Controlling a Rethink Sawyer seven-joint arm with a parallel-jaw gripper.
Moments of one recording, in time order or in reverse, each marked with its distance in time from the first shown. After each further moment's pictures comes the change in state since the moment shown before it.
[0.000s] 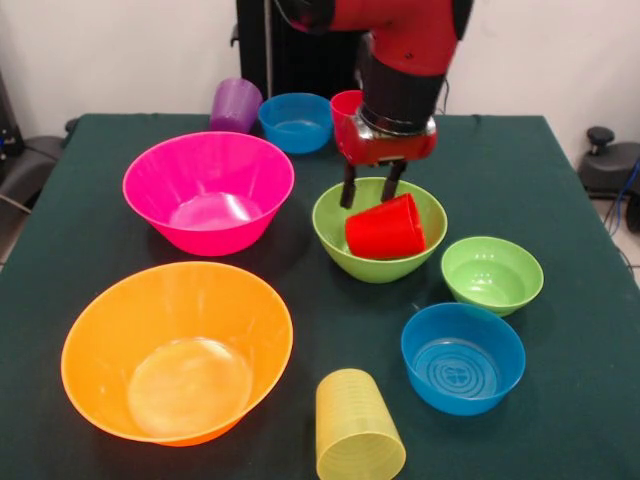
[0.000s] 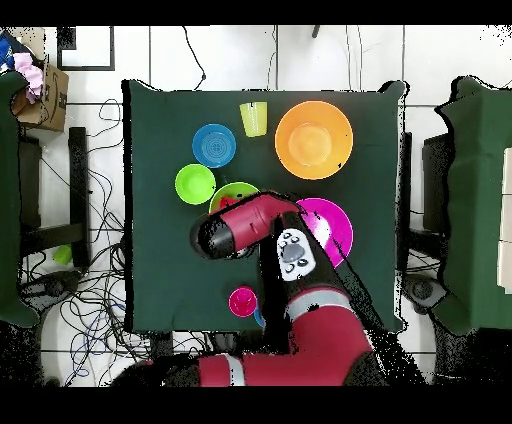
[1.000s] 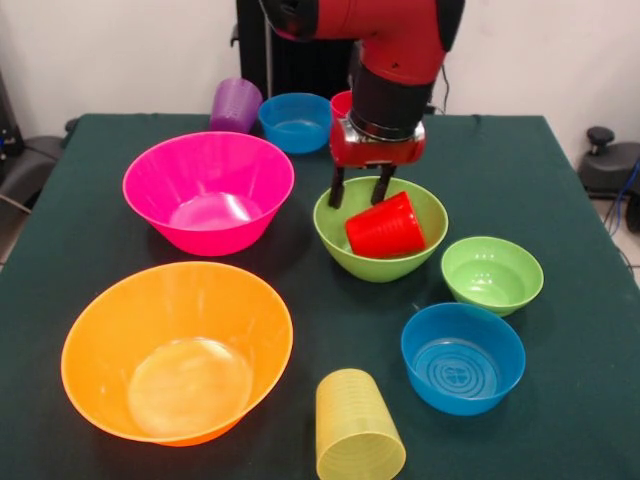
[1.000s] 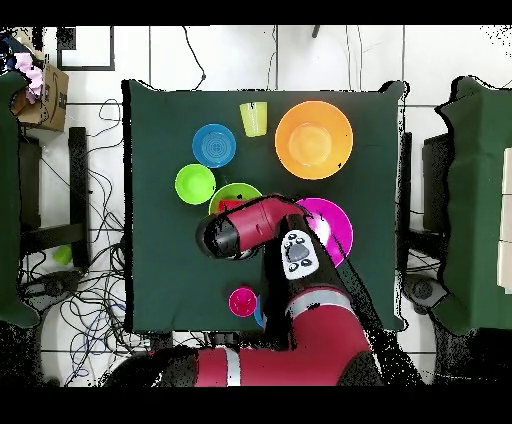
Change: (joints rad) arm -0.001 0.011 -0.051 -0.001 0.066 -0.011 0.009
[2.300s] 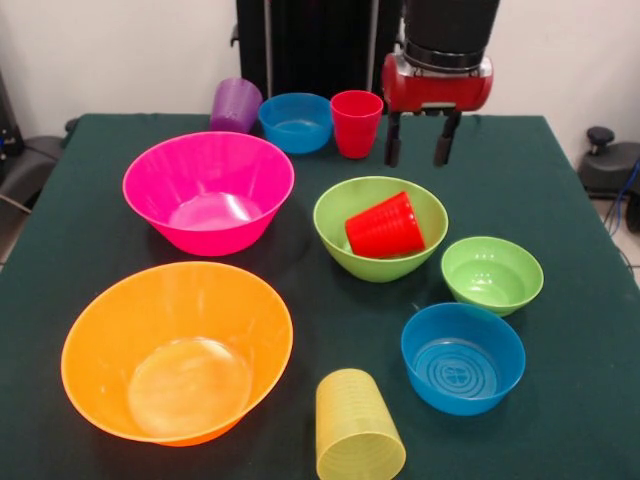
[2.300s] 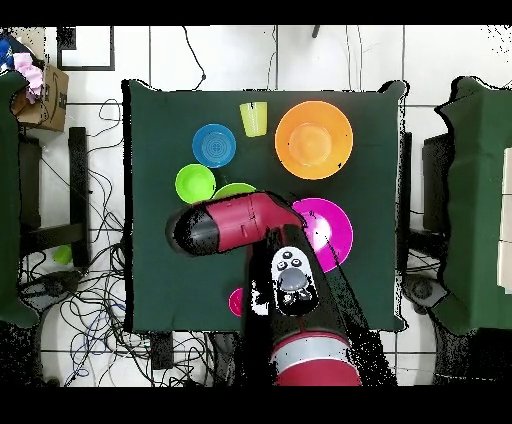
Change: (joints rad) arm 0.033 -0.184 0.026 0.070 0.209 0.004 0.000
